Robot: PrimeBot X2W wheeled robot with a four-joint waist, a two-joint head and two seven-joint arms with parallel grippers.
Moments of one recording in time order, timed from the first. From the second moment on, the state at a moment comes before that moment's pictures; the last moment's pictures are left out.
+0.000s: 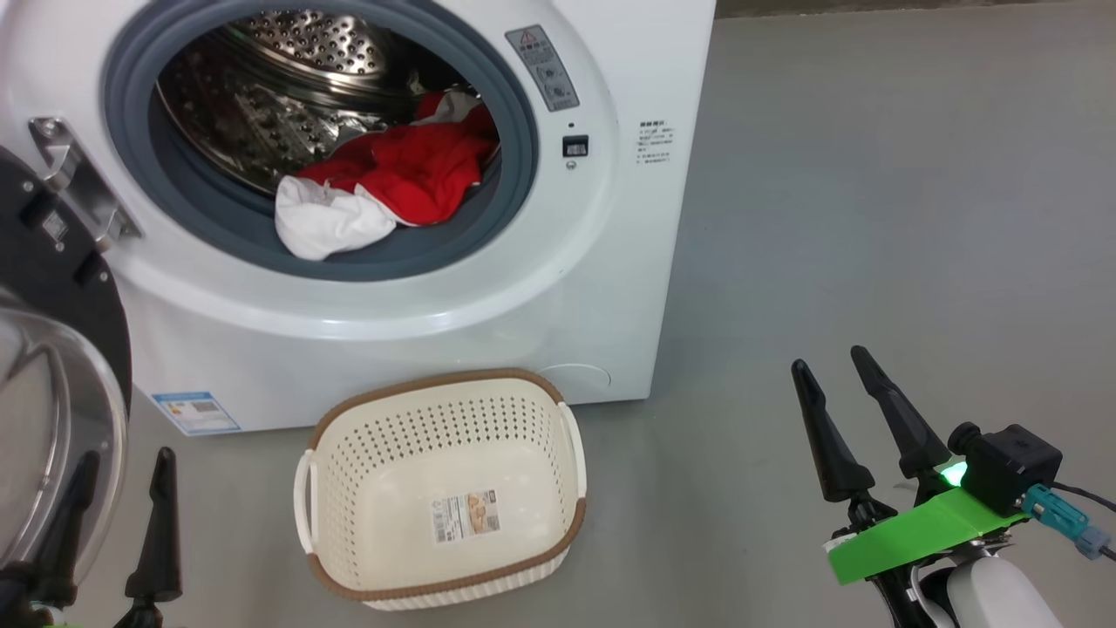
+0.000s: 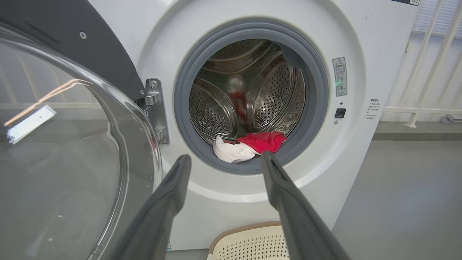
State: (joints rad) left arm 0.02 0.27 0.02 0.07 -0.41 -0.14 -0.25; right arm -0.16 -0.16 0.14 0.13 0.41 0.13 -0.25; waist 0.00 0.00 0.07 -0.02
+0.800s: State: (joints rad) left arm 0.02 0.27 0.02 0.07 -0.42 -0.14 -0.25; right arm -0.16 -0.16 0.14 0.13 0.41 0.13 -0.25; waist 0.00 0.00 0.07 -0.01
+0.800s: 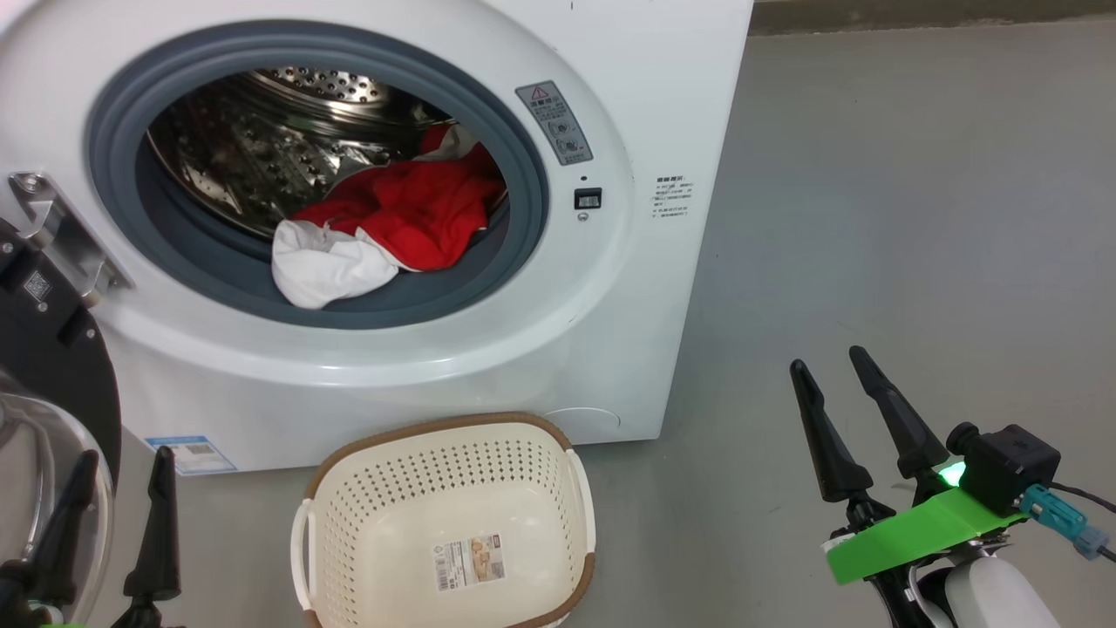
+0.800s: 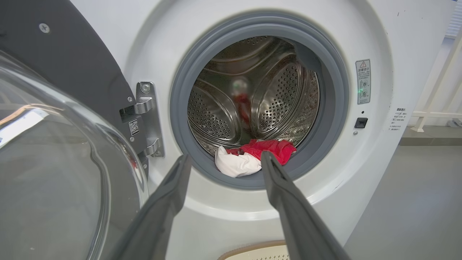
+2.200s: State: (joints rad) left arm -0.05 0.29 0.02 0.08 -0.43 -0.14 -0.25; right arm -0.17 -0.13 0.12 0.11 0.37 0.13 -0.25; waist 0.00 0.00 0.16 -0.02
